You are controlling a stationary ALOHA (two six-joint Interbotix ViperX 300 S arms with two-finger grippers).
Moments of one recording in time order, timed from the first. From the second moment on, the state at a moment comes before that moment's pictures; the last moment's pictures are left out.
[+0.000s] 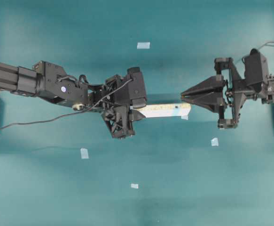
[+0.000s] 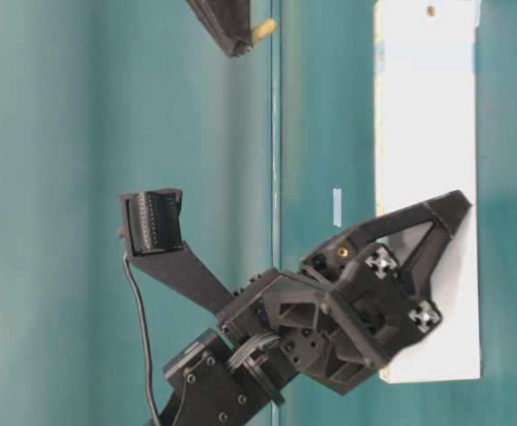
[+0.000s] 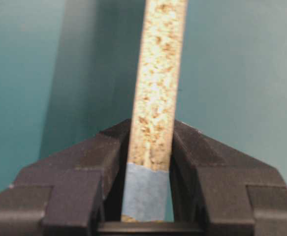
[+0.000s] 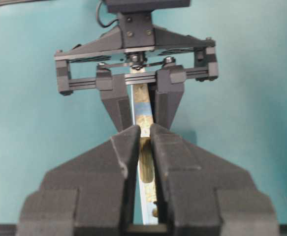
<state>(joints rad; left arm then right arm) 0.04 0.29 0.54 -0.07 0.00 -0.09 -0.14 -0.15 1.21 -0.15 -1.03 0.35</state>
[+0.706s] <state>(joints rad) 0.04 0.29 0.54 -0.07 0.00 -0.09 -0.14 0.03 1.17 -0.15 -1.11 0.35</state>
